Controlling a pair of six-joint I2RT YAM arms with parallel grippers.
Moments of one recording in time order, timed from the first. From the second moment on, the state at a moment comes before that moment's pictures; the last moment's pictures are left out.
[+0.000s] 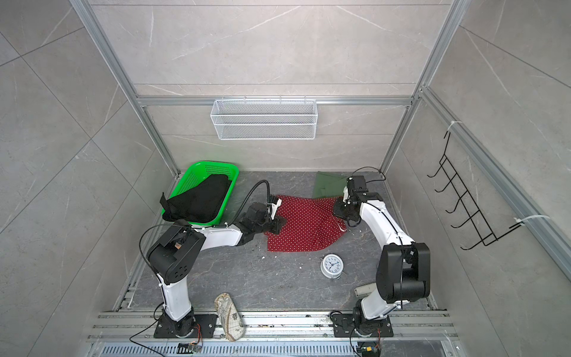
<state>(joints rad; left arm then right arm) -0.69 1.90 1.03 0.27 0.23 -0.32 0.05 1.59 1.27 -0.76 -0.16 0.32</state>
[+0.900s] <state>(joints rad) -0.72 1.97 1.00 0.25 0.09 -0.28 0.43 1.71 1.40 -0.64 -0.18 0.56</state>
